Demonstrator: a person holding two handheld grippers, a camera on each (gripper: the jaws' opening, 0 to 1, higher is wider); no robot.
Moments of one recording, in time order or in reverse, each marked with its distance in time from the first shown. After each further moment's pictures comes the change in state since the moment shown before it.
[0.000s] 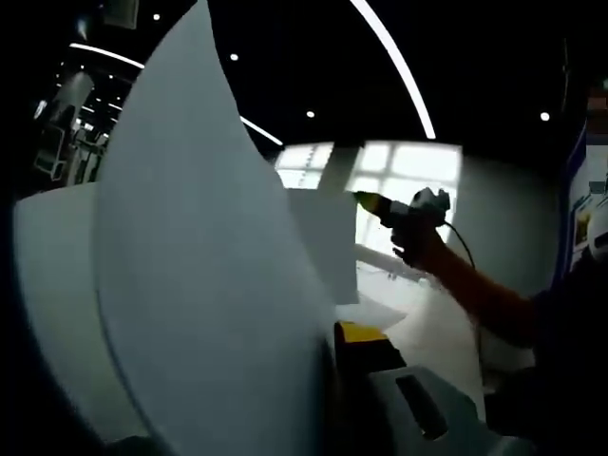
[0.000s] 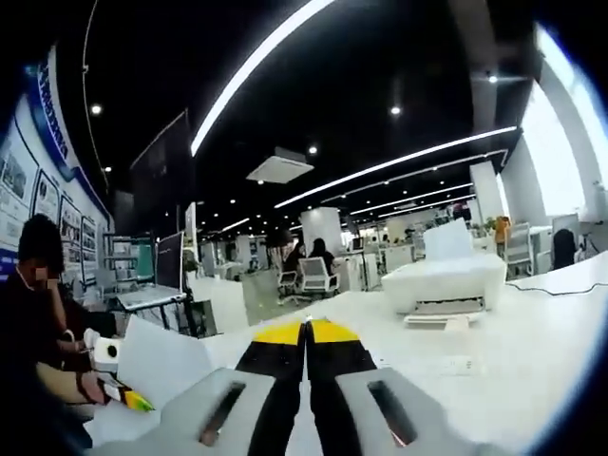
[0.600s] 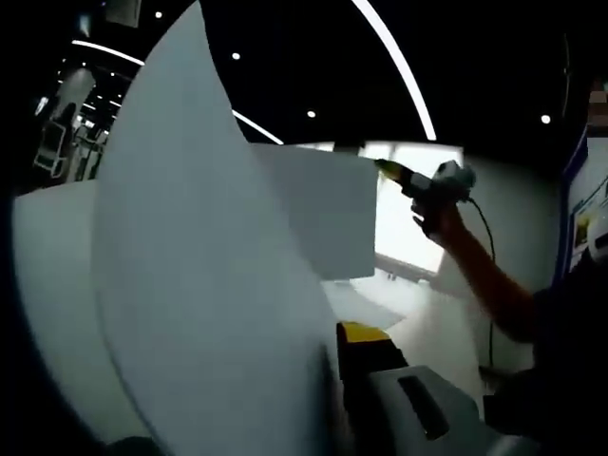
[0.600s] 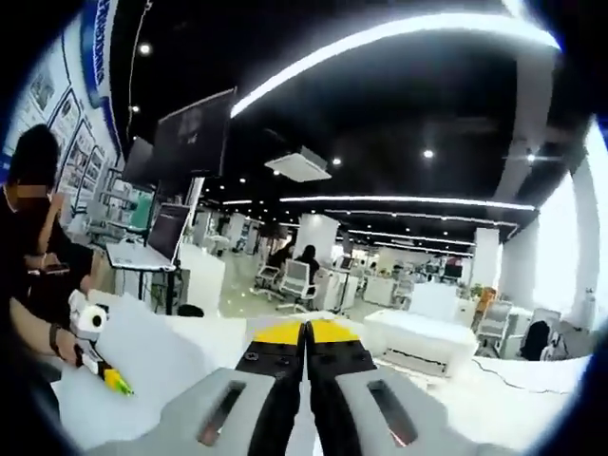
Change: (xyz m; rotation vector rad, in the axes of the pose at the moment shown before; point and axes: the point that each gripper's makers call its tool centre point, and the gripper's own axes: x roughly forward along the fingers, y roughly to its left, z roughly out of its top) left arm 0.001 -0.006 0.001 -0.011 0.000 0.001; right arm -0.002 0.029 0.055 -0.357 0.008 -0.043
